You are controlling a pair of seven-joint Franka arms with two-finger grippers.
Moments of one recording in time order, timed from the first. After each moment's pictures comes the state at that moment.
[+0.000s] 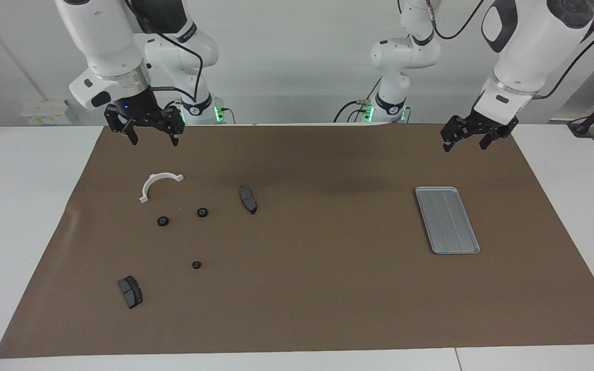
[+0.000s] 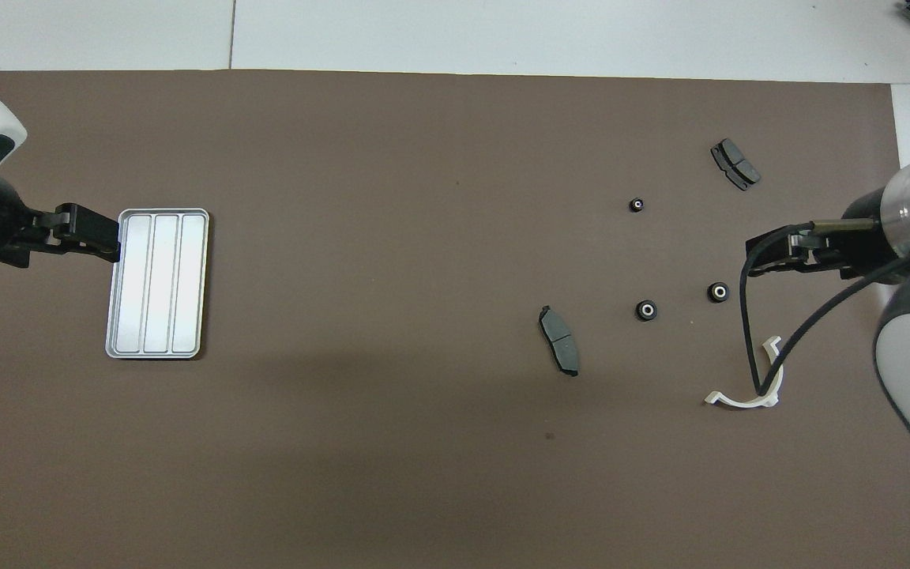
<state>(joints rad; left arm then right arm) 0.00 0.04 -0.11 -1.57 0.00 1.55 -0.11 0.04 -0.02 0.07 -1.62 -0.02 1.58 0.17</state>
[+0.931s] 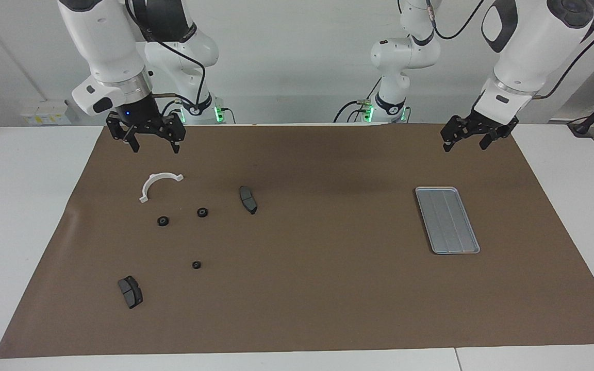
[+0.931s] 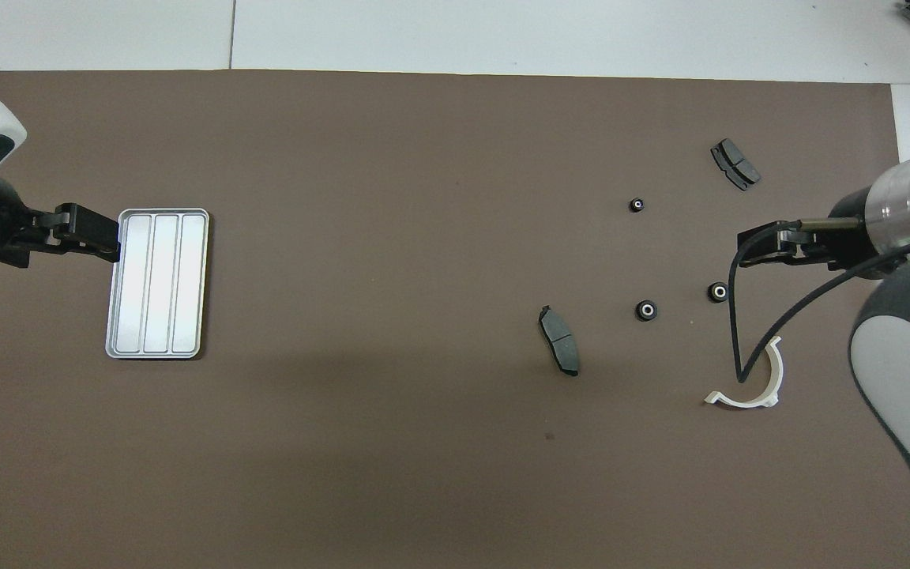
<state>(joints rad) 0.00 0.04 -0.11 -1.57 0.00 1.55 -0.11 0.02 -0.03 0.07 -1.72 -0.02 1.72 0.16</state>
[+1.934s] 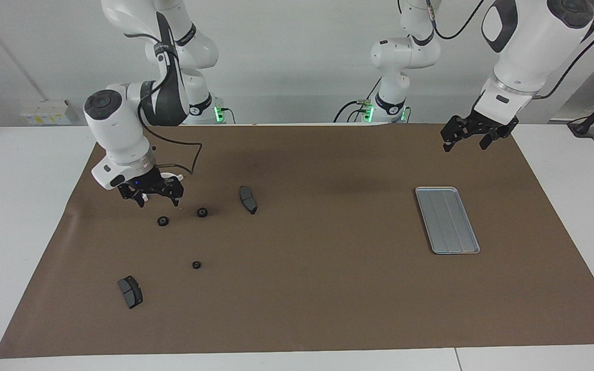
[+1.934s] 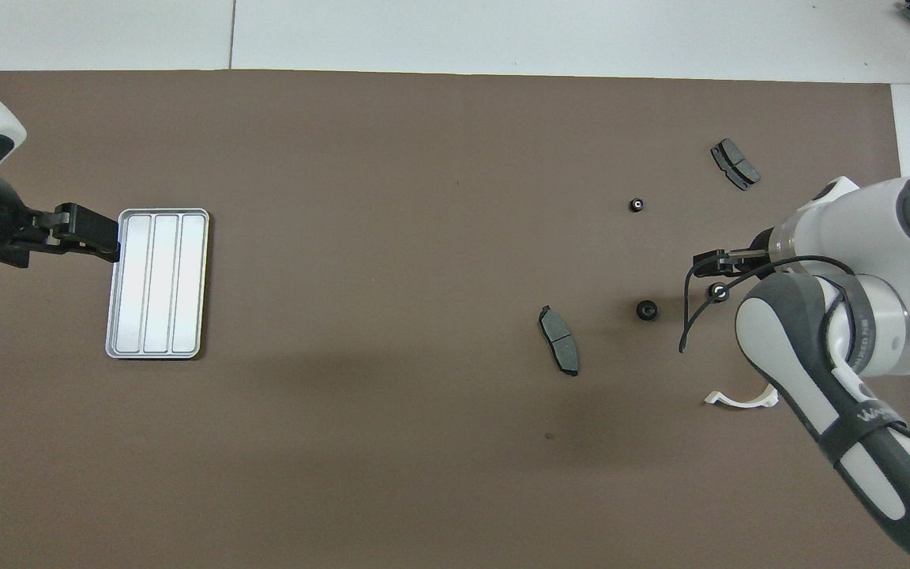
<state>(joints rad) 0.00 0.04 -0.11 -1.57 0.00 1.55 -0.11 -0.08 0.16 0.07 -2.07 -0.02 2.27 0.00</state>
